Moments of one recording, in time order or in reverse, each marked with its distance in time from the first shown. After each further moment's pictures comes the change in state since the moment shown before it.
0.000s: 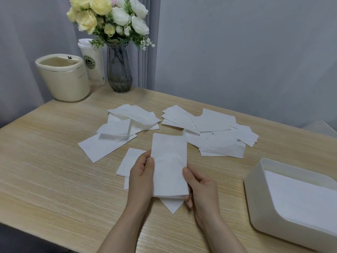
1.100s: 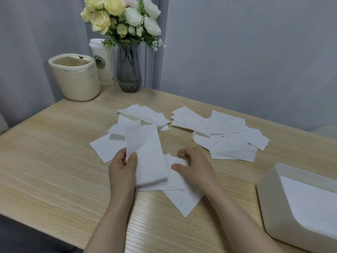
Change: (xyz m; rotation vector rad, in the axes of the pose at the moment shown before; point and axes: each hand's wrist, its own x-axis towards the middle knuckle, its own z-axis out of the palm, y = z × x) left_hand 0.028 0.012 -0.053 0.024 0.254 0.044; right_hand 0.059 -0.017 0.030 -1.100 -0.212 -0.252
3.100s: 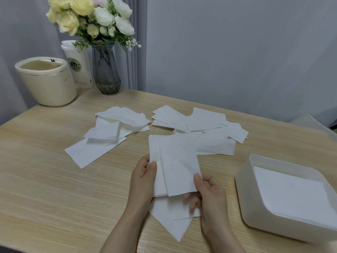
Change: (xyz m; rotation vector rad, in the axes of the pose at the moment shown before) left_hand -0.044 -0.015 0.061 0.005 -0.358 -0.124; right_hand -0.089 0.024 -0.018 1.159 0.354 0.340
